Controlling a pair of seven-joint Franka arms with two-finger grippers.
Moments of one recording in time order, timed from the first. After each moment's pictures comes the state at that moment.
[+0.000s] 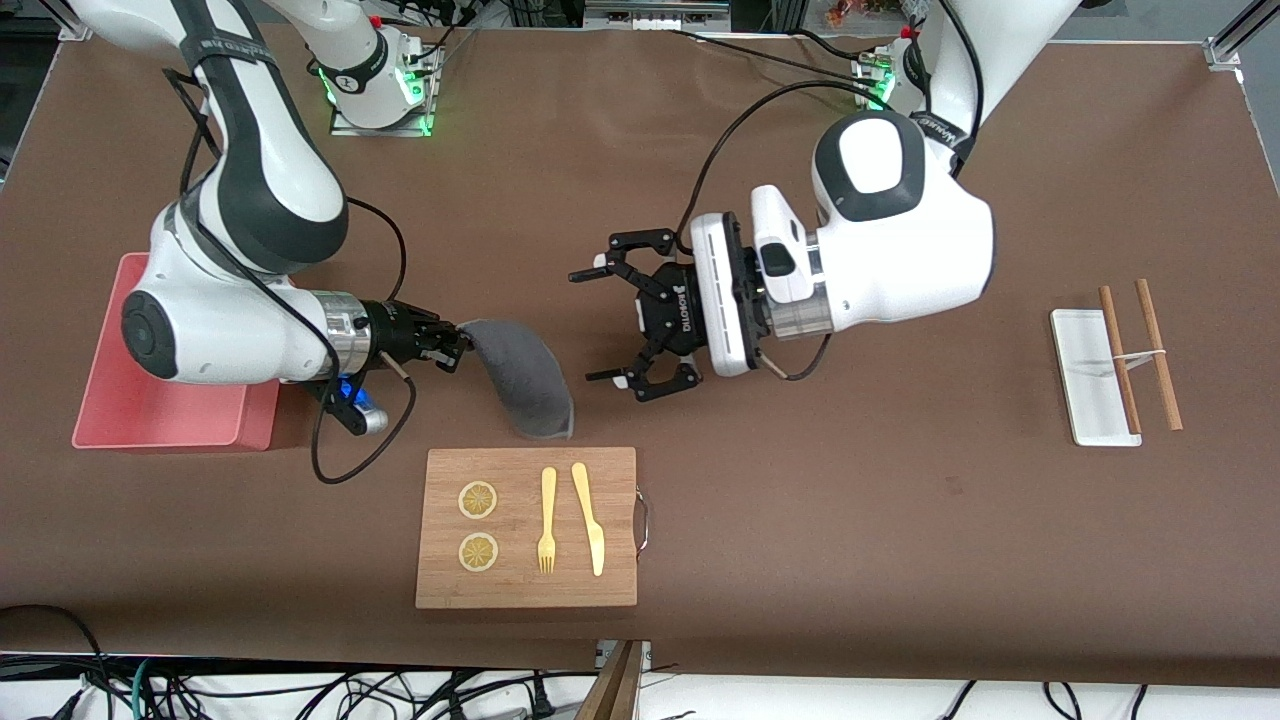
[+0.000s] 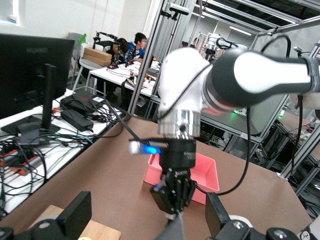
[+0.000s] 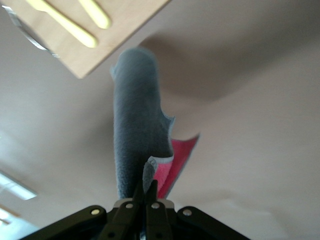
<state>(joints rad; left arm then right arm) -0.22 0.57 -0.42 -1.24 -1.11 2.33 1.21 0.13 0.51 0.19 -1.42 0.45 1.71 0.79</state>
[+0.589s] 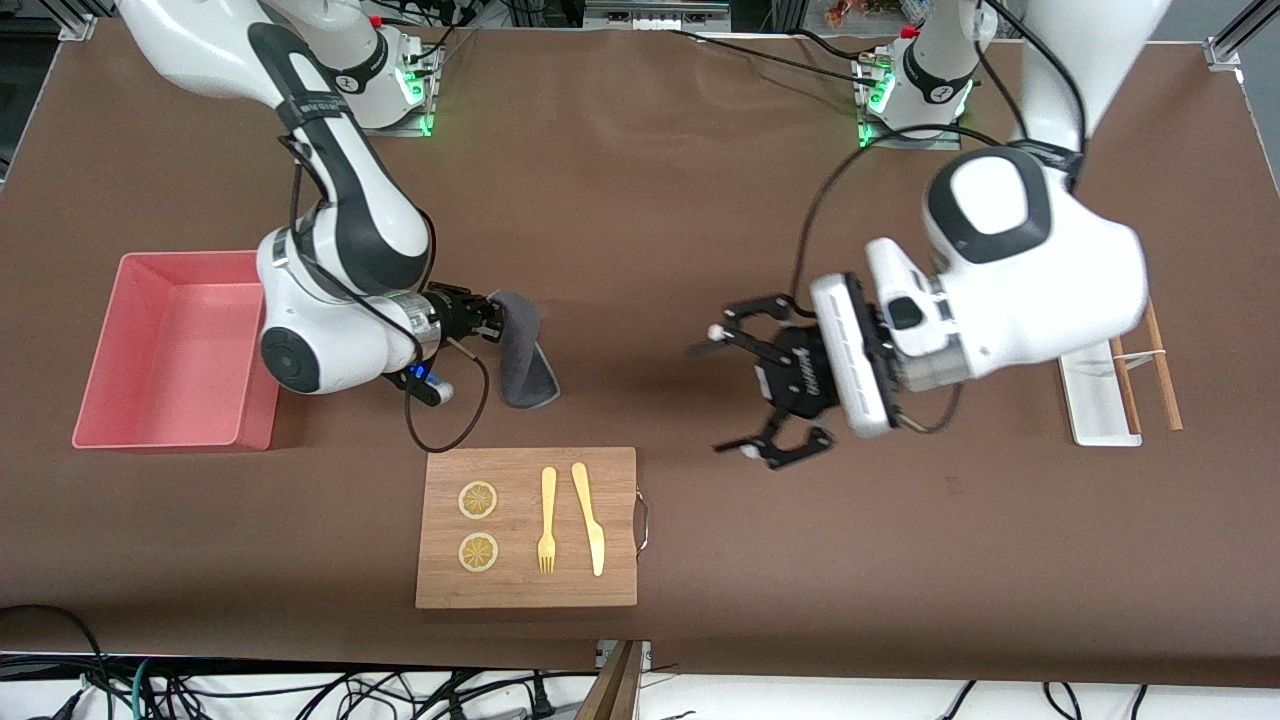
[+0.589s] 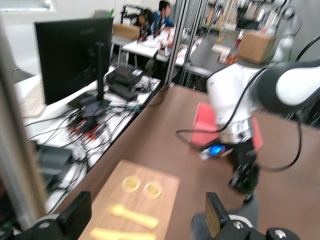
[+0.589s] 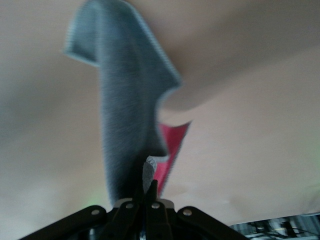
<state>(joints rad) -0.04 0.56 -0.41 -1.25 -0.83 2.23 1.21 0.18 0.55 0.20 -1.60 0.38 1.70 0.76</state>
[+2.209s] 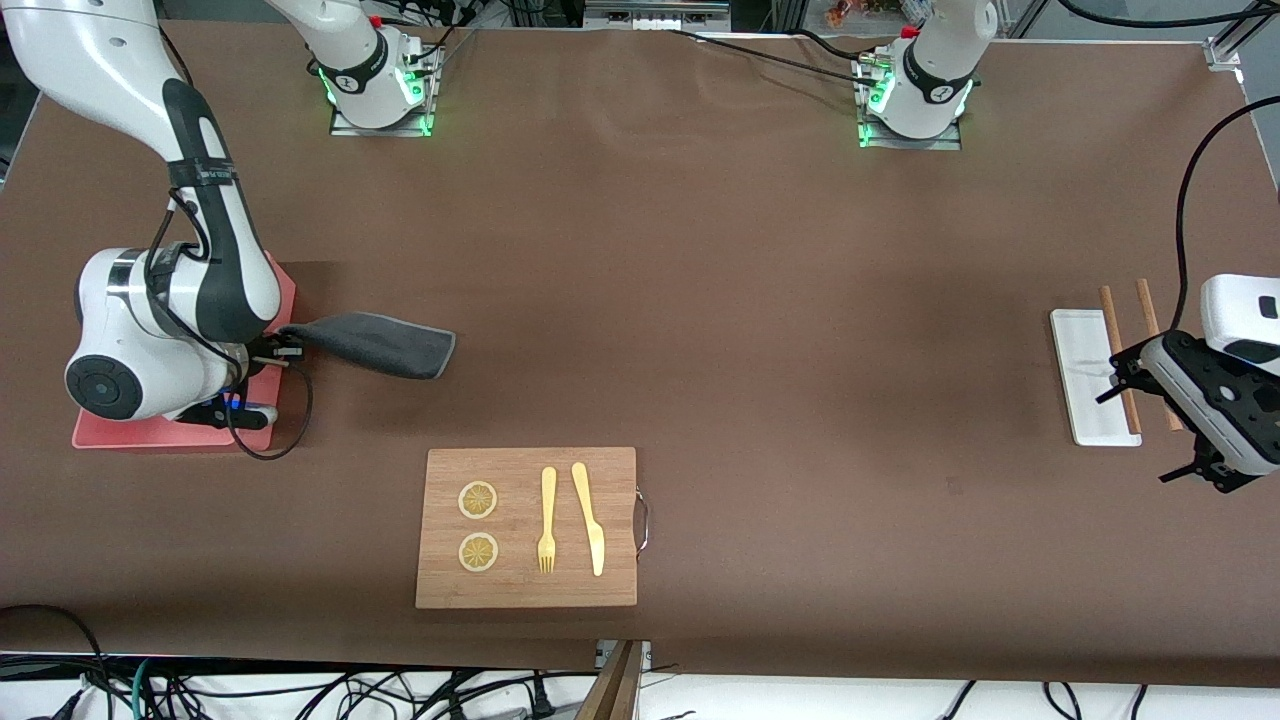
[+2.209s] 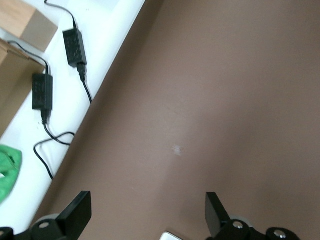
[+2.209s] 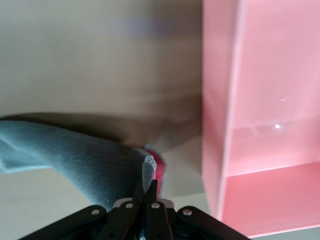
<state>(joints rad) 0.31 0.43 -0.35 -1.25 0.05 1.82 1.06 0.06 0.54 -0.03 -1.62 -0.04 1.71 0.18</state>
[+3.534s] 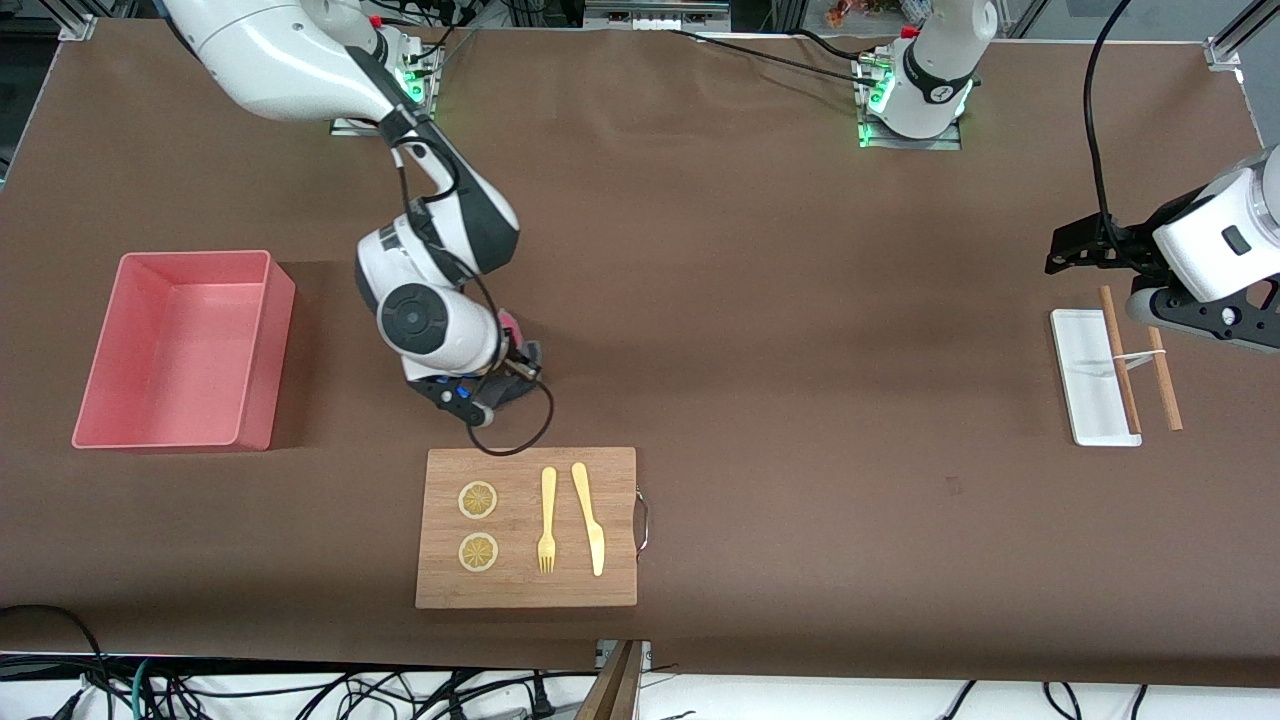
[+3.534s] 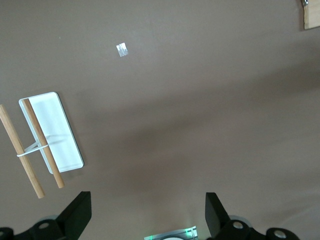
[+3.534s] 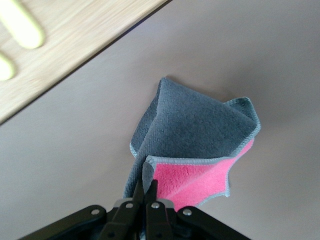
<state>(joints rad) 0.26 0.28 -0.40 -1.25 0.05 1.34 0.08 0.25 0.65 0.34 -1.57 -0.03 2.10 1.12</state>
